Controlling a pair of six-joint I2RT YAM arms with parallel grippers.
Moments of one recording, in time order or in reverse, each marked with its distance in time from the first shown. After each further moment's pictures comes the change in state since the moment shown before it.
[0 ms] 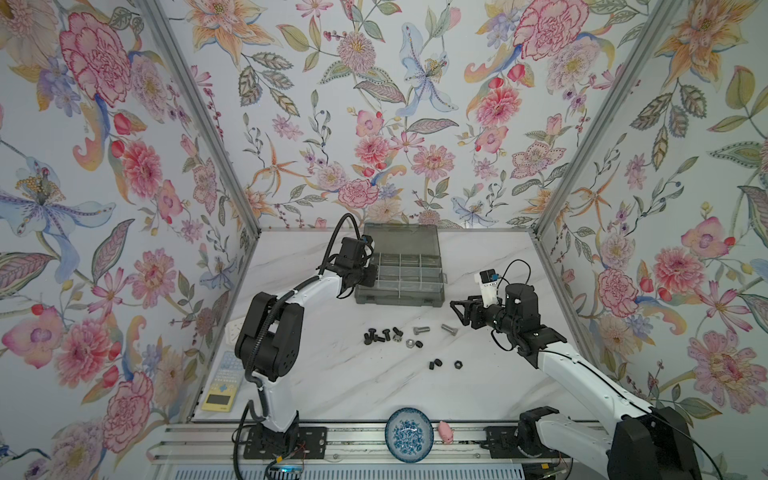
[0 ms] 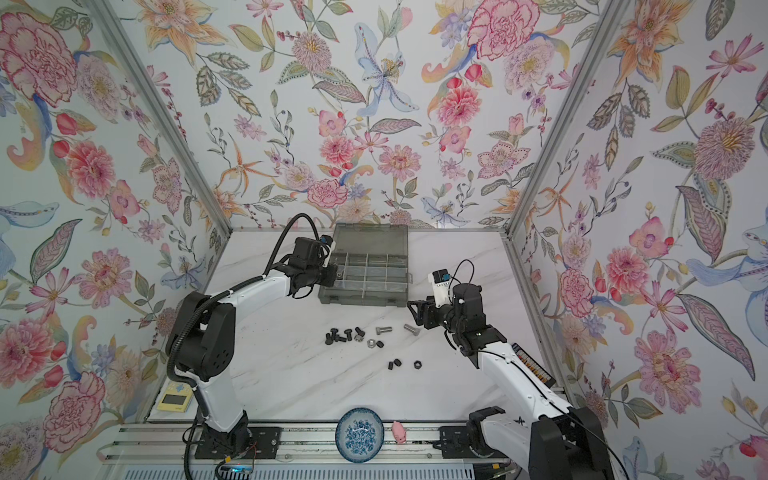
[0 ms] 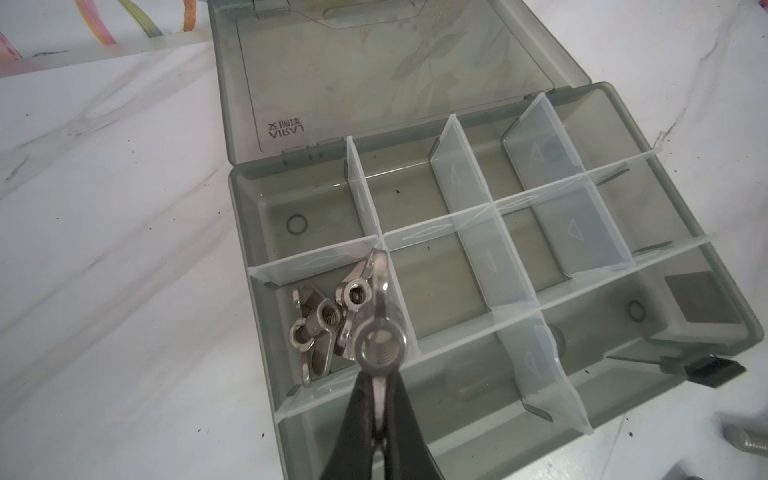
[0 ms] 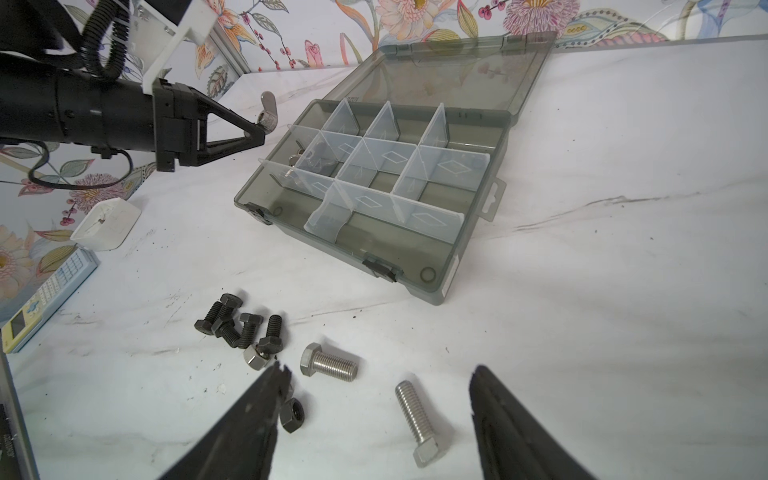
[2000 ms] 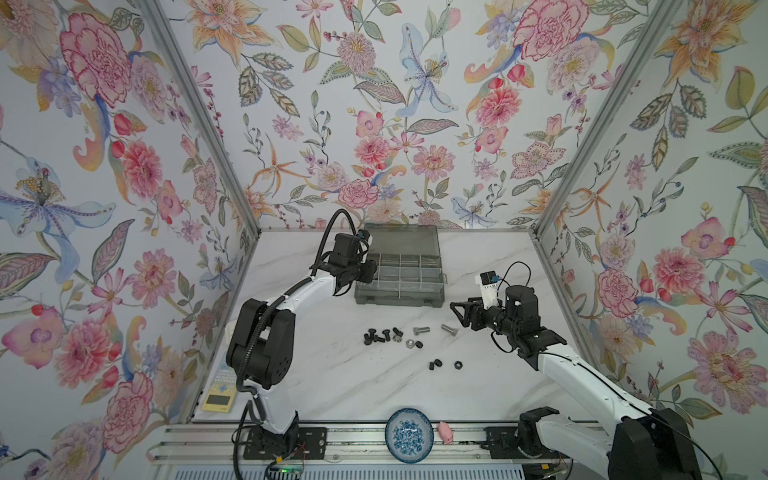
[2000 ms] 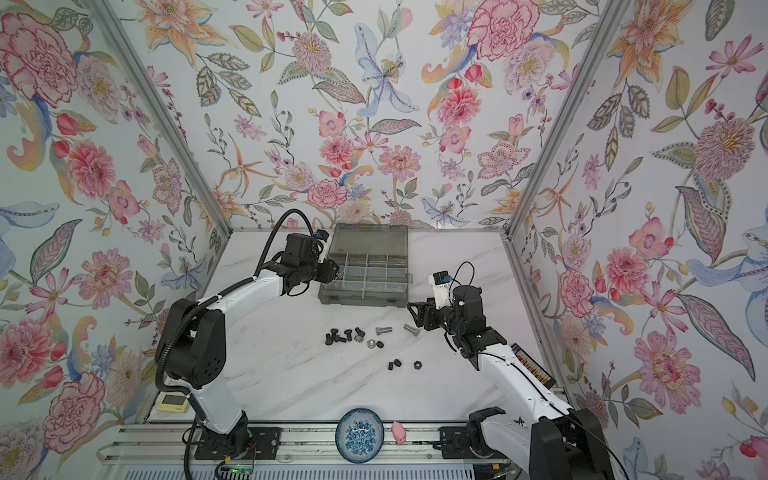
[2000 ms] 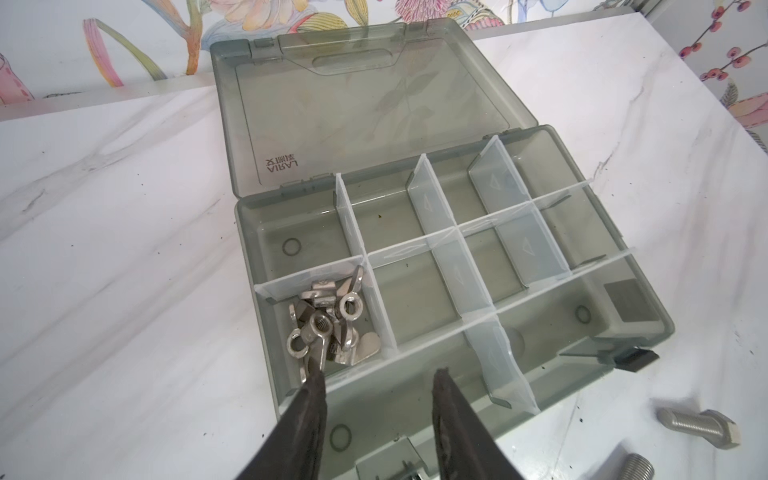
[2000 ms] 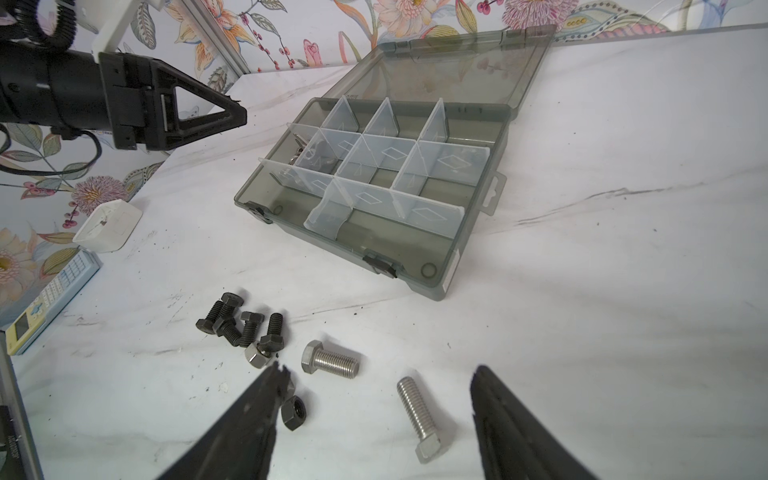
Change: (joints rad) left arm 0.018 -0.119 -0.058 0.017 0.072 -0.006; right arm 0.000 -0.003 -0.012 0.004 -0.001 0.011
